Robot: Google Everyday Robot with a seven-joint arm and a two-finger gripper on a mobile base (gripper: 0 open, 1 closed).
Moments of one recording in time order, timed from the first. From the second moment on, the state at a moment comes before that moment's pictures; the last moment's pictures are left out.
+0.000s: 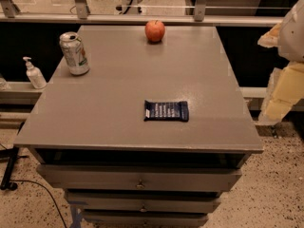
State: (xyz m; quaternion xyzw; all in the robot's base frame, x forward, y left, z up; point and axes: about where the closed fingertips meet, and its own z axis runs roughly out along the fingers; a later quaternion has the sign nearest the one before) arm 0.438 -0.216 0.977 -0.60 0.78 -0.04 0.16
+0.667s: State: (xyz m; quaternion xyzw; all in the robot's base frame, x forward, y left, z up) arm 0.443 -0.207 0.970 -0.60 0.78 -0.02 0.18
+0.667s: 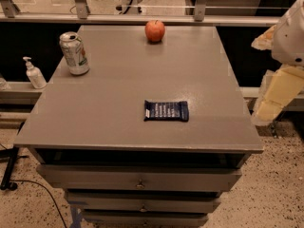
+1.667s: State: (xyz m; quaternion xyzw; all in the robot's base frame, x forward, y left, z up) arm 0.482 -0.130 0.902 -0.60 0.74 0.14 0.29
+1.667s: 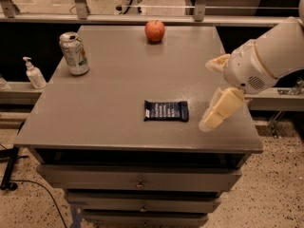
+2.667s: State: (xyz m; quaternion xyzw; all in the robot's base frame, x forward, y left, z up) arm 0.499 -0.072 0.858 -0.59 0.70 0.20 0.35
